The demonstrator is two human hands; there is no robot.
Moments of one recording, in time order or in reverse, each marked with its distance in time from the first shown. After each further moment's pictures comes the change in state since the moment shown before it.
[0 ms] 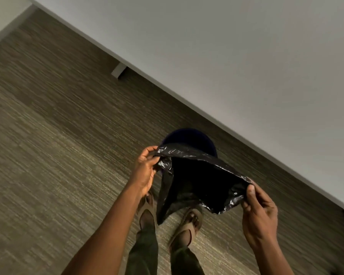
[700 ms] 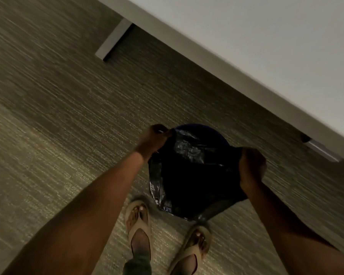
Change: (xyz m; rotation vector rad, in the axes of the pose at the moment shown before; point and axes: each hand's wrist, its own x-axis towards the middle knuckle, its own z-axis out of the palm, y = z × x) left_hand 0.234 -0.043 0.011 0.847 -0.031 0.132; right_hand 0.257 0.123 0.089 -0.700 0.264 -0.061
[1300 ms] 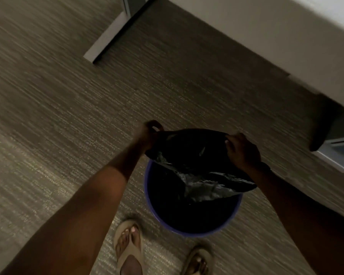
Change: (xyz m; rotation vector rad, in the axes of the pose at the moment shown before) left_hand 0.116 -0.058 0.002 0.050 -0.082 0.035; right_hand 0.105 0.008 0.063 -0.779 -0.301 -0.818
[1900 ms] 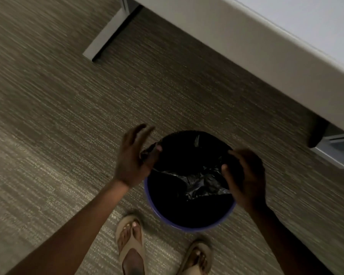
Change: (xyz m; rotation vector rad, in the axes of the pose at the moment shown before) left_hand -0.124 0.002 -0.002 0.338 0.375 0.582; right_hand -0.103 -0.029 -0.015 0.338 0.423 -0.164
